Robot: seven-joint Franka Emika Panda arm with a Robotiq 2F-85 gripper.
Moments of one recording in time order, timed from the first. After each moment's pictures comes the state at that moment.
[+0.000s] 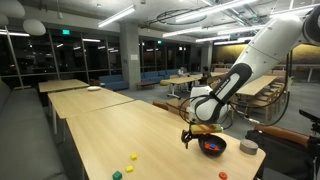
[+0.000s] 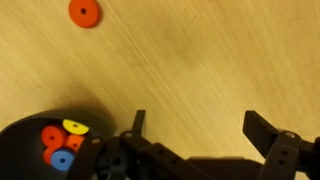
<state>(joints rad) 0.04 0.17 -0.04 -2.42 0.00 2.62 0.66</state>
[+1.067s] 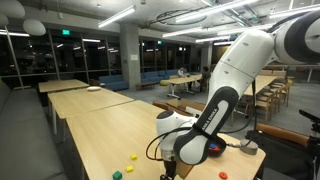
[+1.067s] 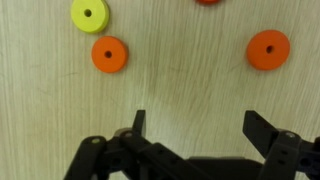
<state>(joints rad) 0.32 0.42 0.08 -2.22 -0.18 2.52 0.50</state>
